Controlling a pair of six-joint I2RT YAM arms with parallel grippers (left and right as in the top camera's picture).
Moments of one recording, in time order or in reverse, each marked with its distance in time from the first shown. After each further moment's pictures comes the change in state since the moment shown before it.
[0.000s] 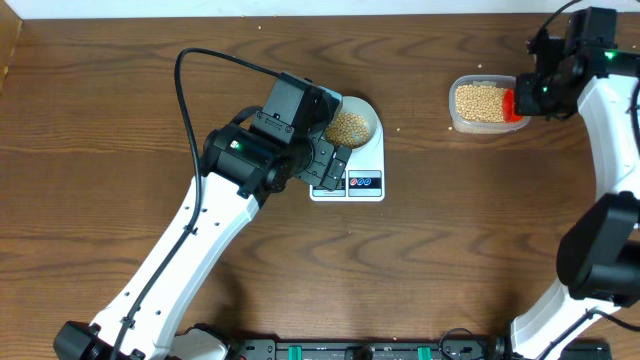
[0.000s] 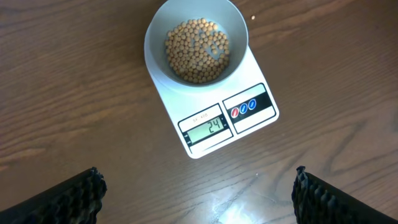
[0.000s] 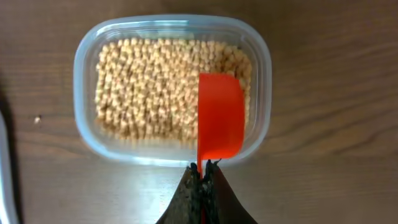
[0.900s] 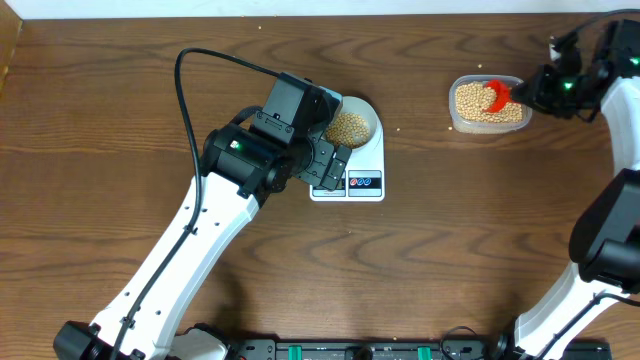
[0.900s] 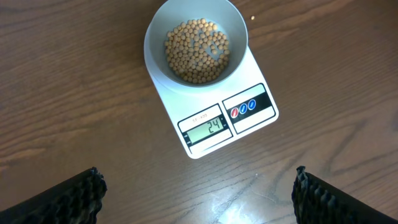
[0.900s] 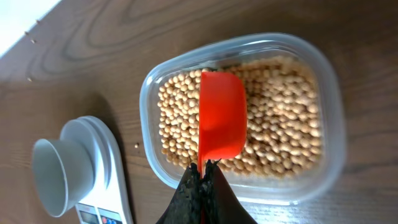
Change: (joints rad) left arm 0.000 0.000 0.000 0.000 0.000 0.000; right arm -0.151 0.096 0.008 0.063 -0.476 0.198
